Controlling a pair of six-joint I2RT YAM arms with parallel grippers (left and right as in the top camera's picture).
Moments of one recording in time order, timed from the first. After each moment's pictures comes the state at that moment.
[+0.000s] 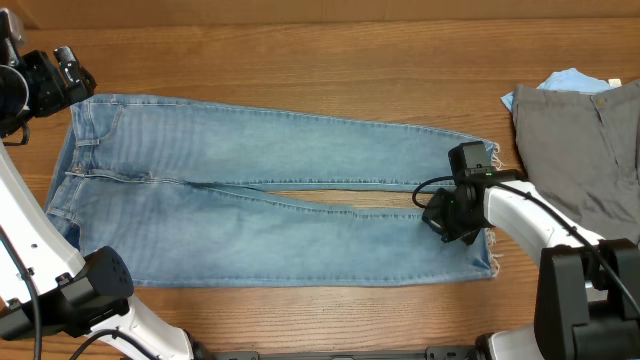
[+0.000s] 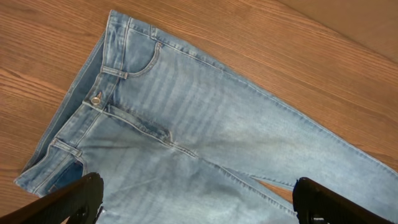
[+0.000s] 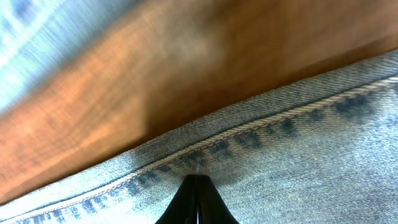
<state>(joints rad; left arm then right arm) 0.46 1.92 2.51 -1.67 0.25 -0.02 0.11 1.66 0.84 -0.68 -0.13 0.70</state>
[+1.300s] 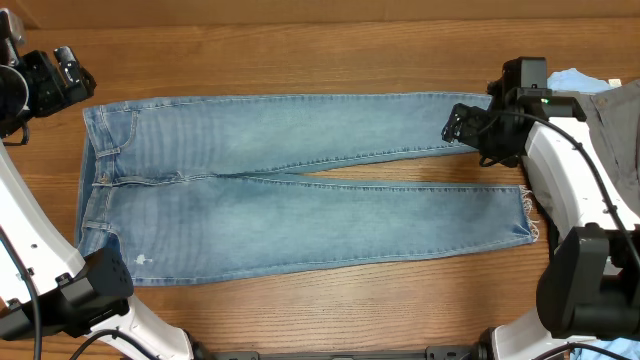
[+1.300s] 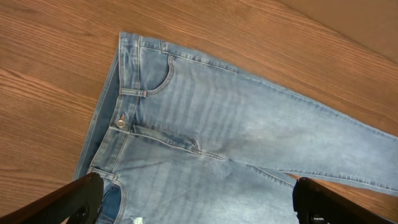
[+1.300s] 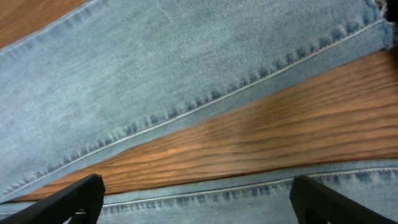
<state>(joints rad) 0.46 1.92 2.51 -1.67 0.25 -0.02 -0.05 1.76 1.37 -0.86 -0.16 0.32</state>
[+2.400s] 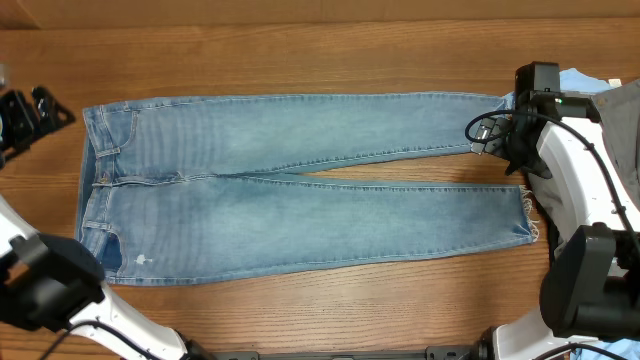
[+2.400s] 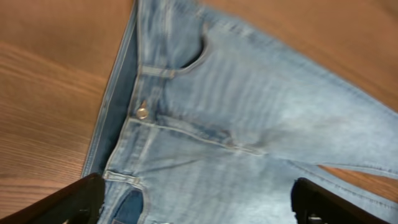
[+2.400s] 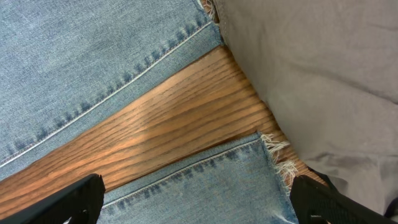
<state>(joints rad) 0.67 2.04 2.26 -1.56 0.39 0.18 -0.10 1.76 1.37 -0.95 0.16 0.32</state>
